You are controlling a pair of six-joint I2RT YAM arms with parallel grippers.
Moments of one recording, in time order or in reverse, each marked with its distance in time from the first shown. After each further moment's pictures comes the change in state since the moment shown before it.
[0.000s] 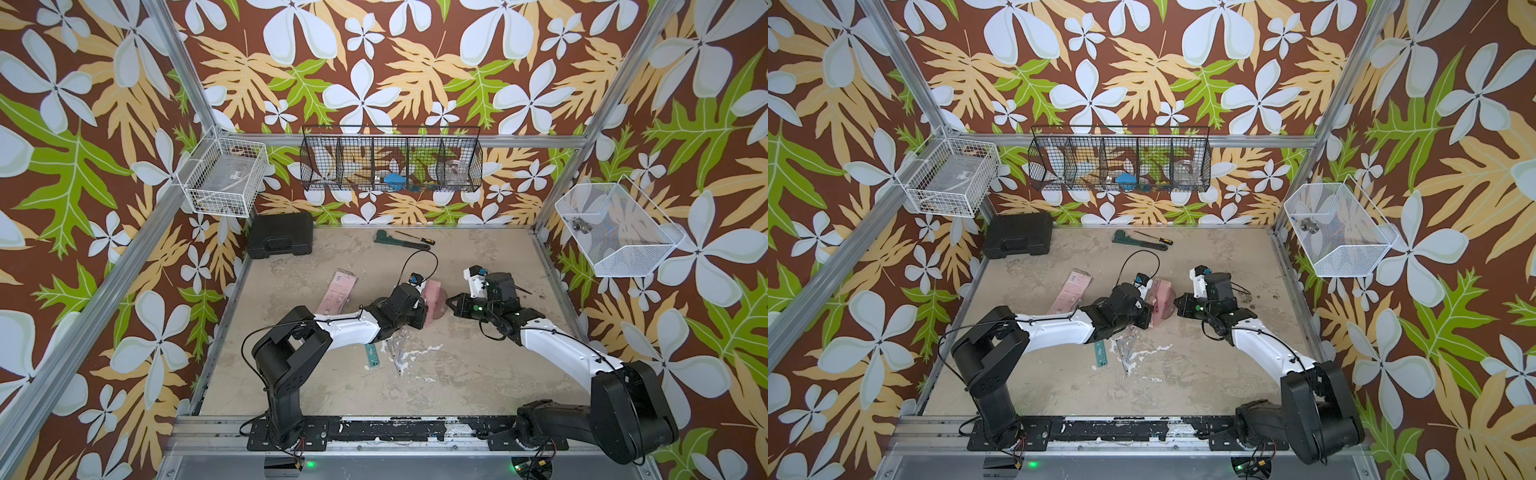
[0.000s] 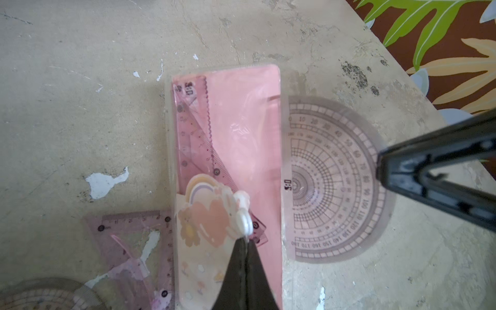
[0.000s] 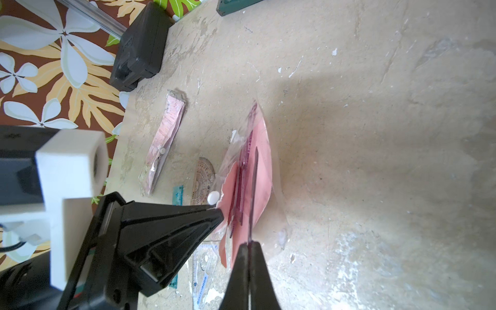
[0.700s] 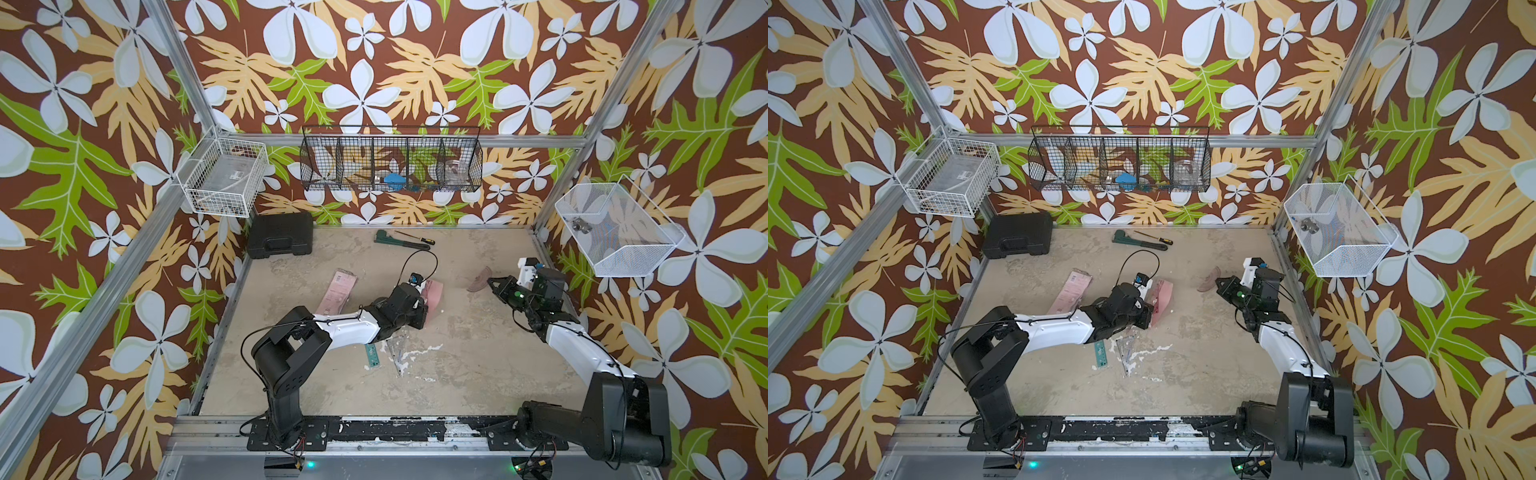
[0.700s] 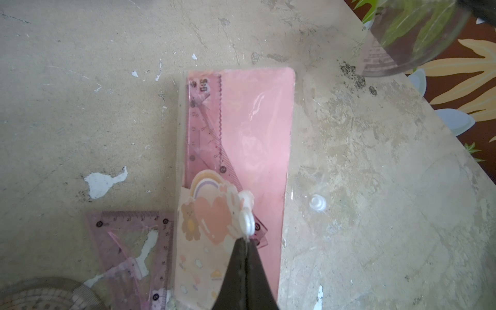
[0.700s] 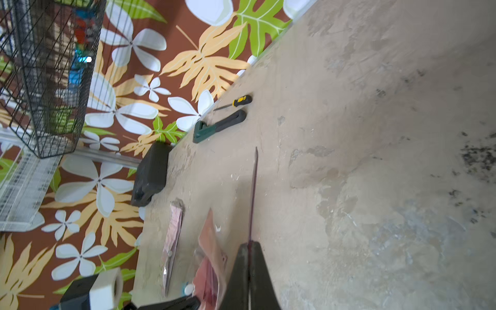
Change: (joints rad) left arm 0.000 -0.014 -0.007 0.002 0.010 -0.003; right arm -0.407 -0.001 -0.044 0.219 -0.084 0.216
